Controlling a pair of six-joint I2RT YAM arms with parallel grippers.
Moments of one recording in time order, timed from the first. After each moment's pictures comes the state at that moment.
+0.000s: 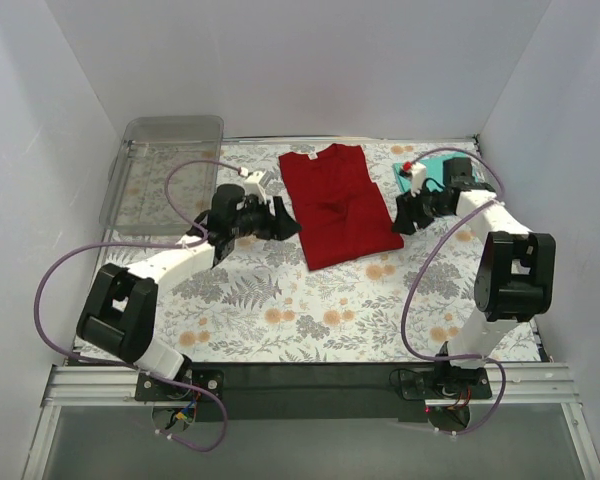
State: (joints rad) left arm -0.44 1.54 0.92 0.21 0.44 -0.41; right arm 0.02 1.73 1.27 -0.59 -0.67 -0.56
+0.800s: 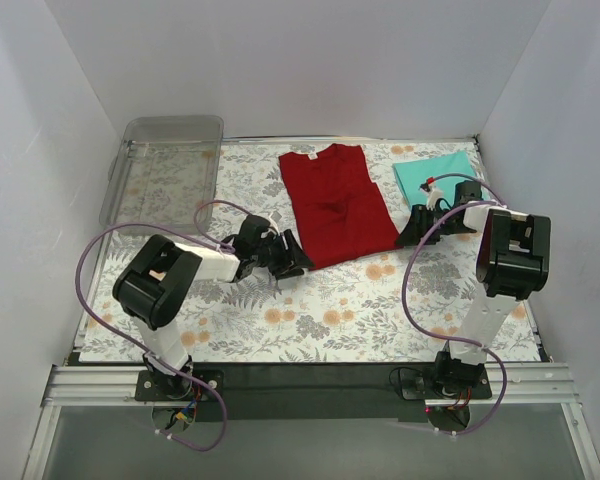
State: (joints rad) left arm -0.55 1.77 0.75 0.33 0.46 -0.93; right arm -0.15 1.91 1.13 -0.46 -0.85 -0.25
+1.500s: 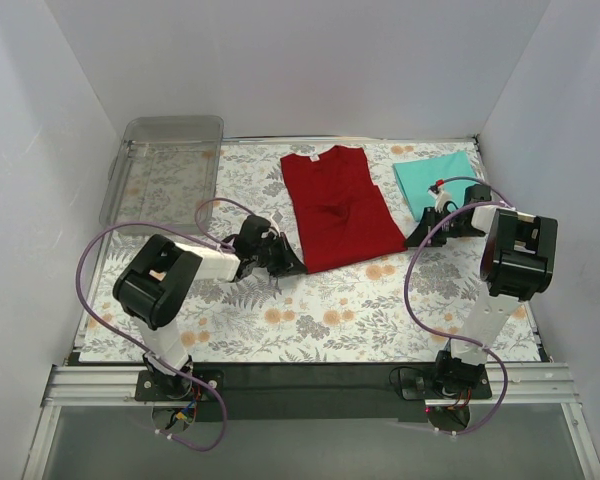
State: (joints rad) left arm -0.55 1.80 0.77 0.31 0.43 -0.87; right arm -0.21 1.93 1.13 -0.49 -0.92 -0.27
